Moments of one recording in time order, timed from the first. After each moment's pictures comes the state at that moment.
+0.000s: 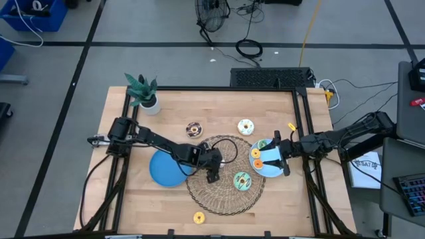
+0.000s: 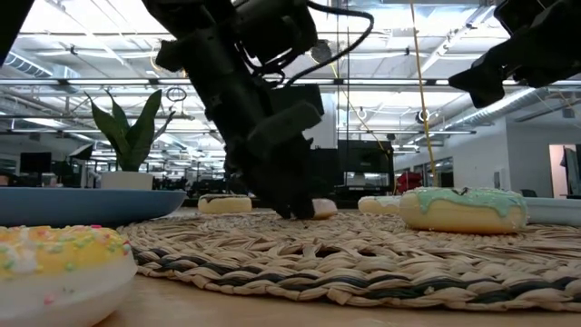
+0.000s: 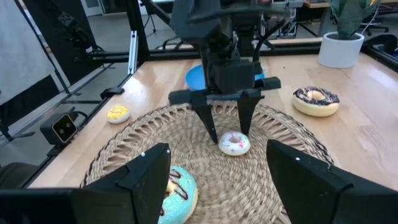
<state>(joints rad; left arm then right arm) -0.19 2.00 1.21 -0.23 -0.21 -0.47 0.32 0.50 0.19 0.10 0.16 0.15</state>
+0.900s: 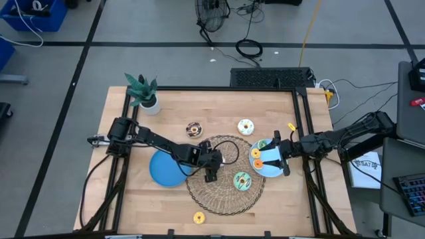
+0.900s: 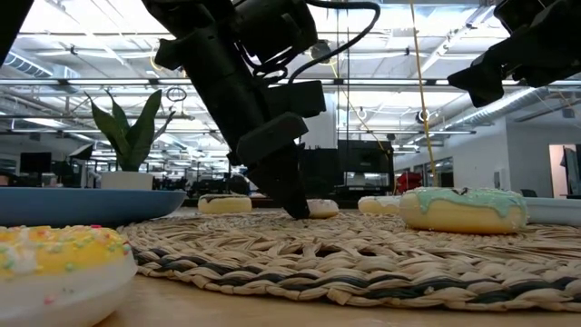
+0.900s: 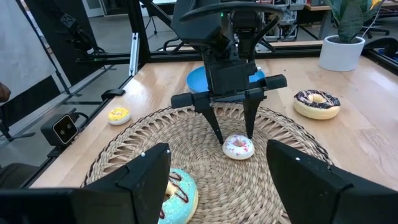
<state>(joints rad) -0.19 2.00 1.21 -0.23 -0.26 -0.28 0.32 0.51 0.19 0.11 0.16 0.14</state>
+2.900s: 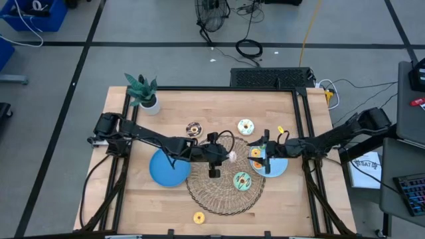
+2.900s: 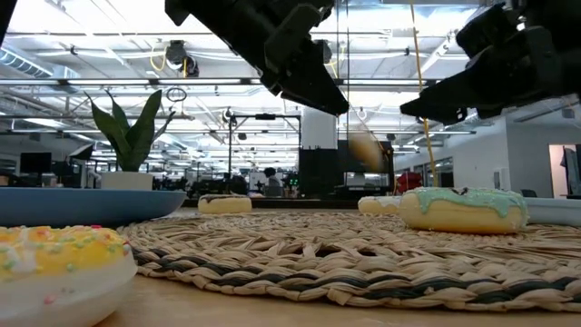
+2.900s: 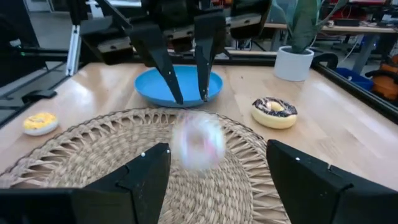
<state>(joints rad) -0.18 1.83 1.22 -0.02 -0.29 0.02 0.24 1.10 0.14 0.78 0.28 0.04</state>
